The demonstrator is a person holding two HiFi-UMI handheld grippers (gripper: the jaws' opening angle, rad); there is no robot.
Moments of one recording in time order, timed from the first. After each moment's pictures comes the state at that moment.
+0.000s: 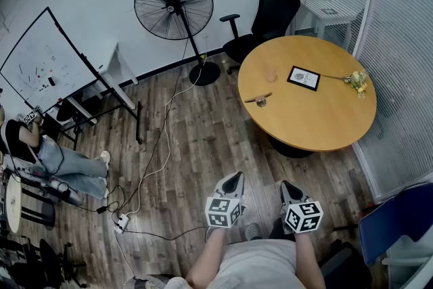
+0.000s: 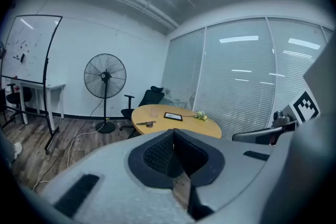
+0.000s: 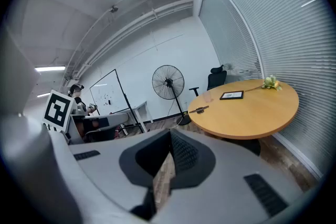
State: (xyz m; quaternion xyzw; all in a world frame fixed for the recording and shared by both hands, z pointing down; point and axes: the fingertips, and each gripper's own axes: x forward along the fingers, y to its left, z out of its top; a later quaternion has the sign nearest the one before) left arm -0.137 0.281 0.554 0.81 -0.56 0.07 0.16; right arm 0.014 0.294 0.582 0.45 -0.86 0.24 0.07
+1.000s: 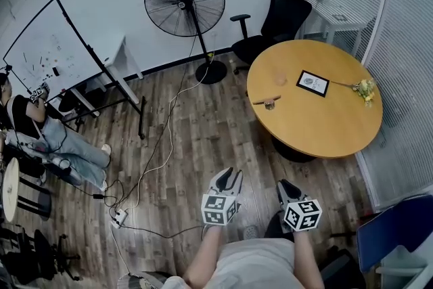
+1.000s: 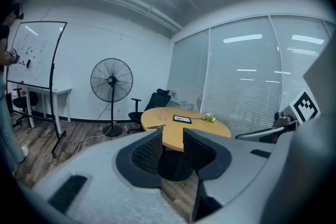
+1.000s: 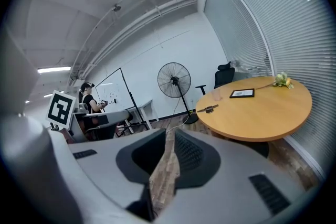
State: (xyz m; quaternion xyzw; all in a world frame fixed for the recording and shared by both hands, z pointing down) left arm -0.186 0.269 0.545 0.79 -0.59 0.07 0.15; right arm -0.026 0.276 0.581 0.42 -0.87 0.24 0.07
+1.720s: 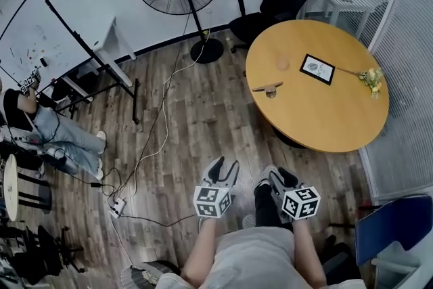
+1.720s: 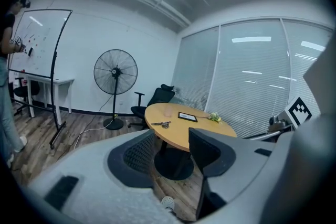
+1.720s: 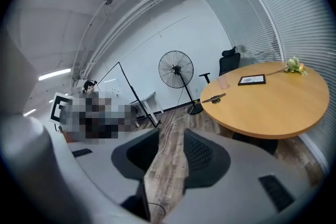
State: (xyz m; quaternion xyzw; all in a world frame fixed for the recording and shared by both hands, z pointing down) left arm -0.220 0.212 0.574 0.78 -0.59 0.07 0.19; right arm -0.063 0.215 0.614 0.38 -0.87 0.29 0.10
